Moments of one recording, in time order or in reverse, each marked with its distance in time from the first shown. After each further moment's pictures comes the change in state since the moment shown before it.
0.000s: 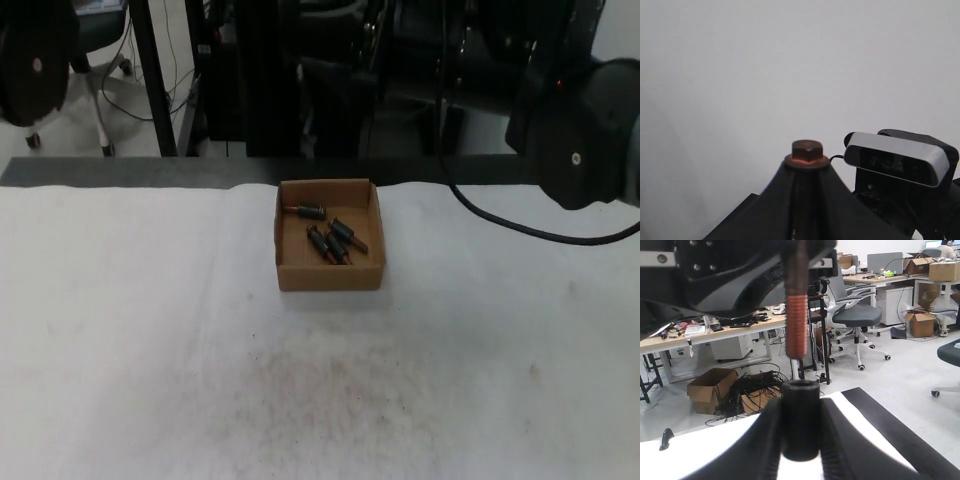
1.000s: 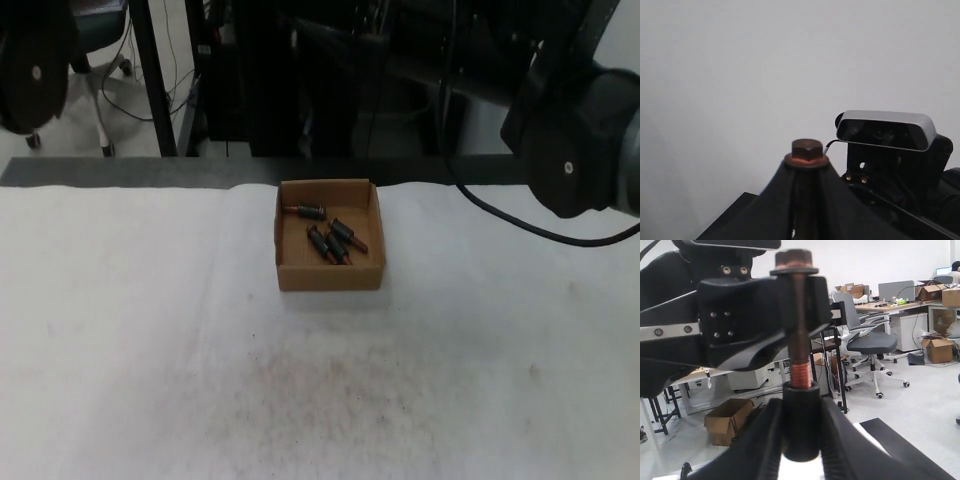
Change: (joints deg) left arm 0.0 0.0 2.7 -0.4 3.1 1.3; right arm 0.0 0.8 0.6 -10.8 -1.3 9.5
